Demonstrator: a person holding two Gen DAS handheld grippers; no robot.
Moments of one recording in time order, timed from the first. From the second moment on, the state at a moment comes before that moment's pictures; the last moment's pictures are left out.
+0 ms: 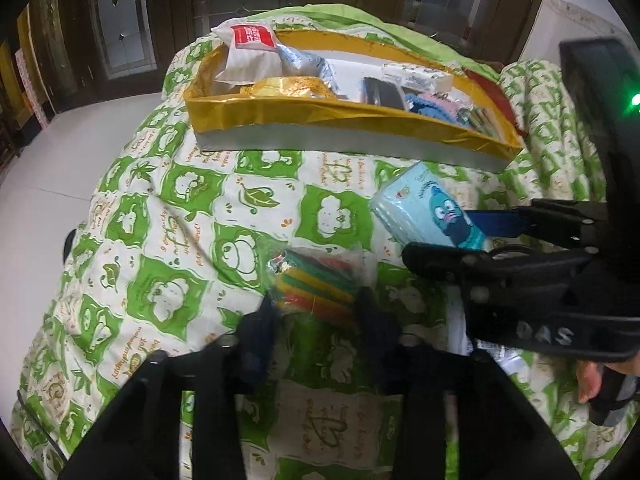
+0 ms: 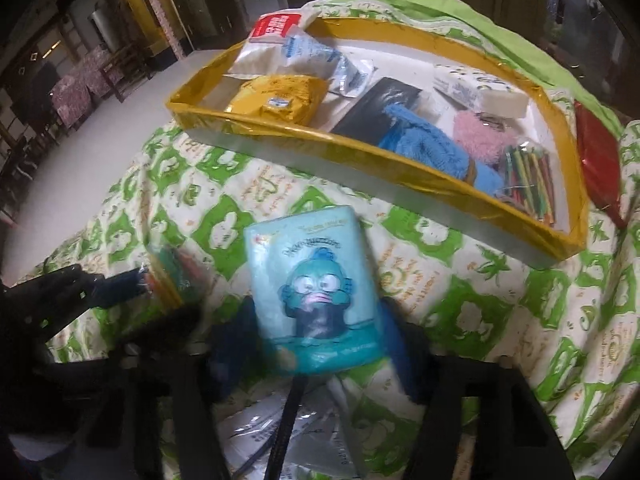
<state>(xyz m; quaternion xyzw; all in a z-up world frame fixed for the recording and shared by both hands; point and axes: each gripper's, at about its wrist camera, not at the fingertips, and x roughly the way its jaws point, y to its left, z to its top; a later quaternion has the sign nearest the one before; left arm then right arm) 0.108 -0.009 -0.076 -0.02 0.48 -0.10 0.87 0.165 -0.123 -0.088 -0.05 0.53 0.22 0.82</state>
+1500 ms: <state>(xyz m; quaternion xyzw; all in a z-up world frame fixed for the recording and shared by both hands) 0.108 -0.021 -0.069 0.02 0.44 -0.11 0.89 0.169 -0.169 -0.079 0.05 0.53 0.21 0.82</state>
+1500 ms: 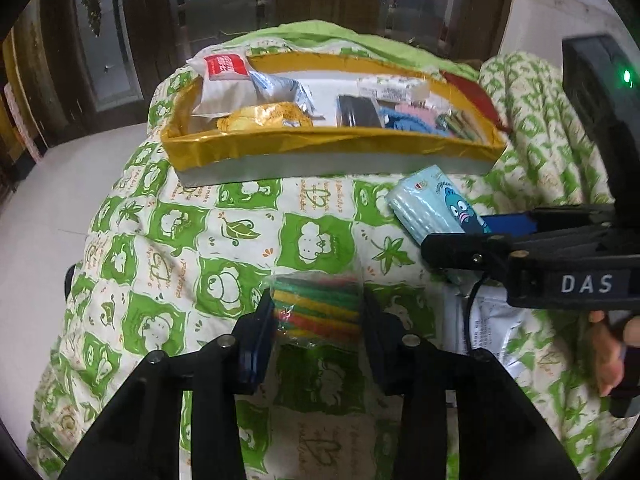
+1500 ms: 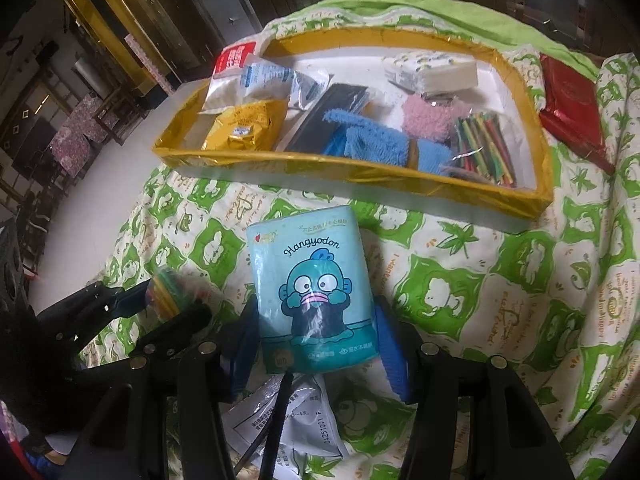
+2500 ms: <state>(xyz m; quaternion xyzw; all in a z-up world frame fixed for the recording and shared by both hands) 0.103 -0.005 -0.054 -0.03 0.43 -0.11 0.90 0.167 -0.189 -0.059 0.07 0.50 0.20 0.84</state>
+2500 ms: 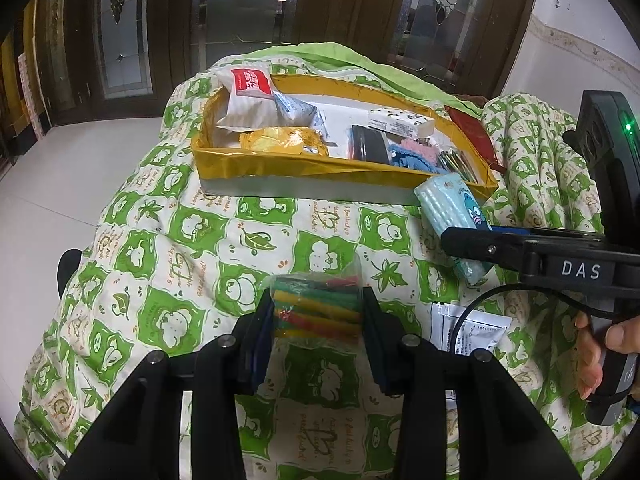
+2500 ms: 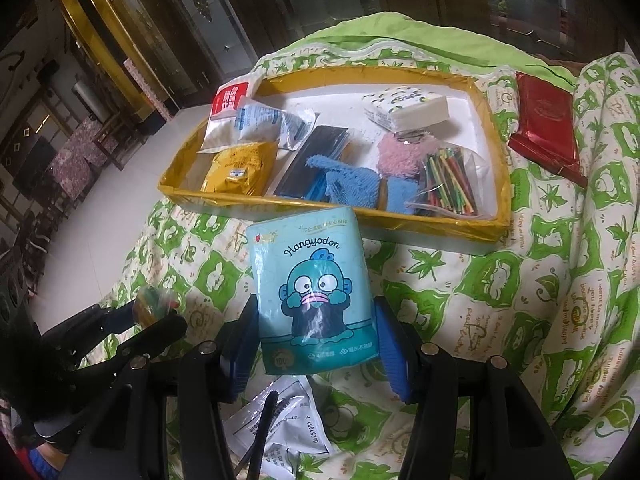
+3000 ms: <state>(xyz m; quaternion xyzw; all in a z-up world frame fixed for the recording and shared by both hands) 0.102 -0.005 -0.049 -0.03 0.42 -0.11 0.90 0.170 -0.203 -0.049 0.10 0.48 0.19 0.85</state>
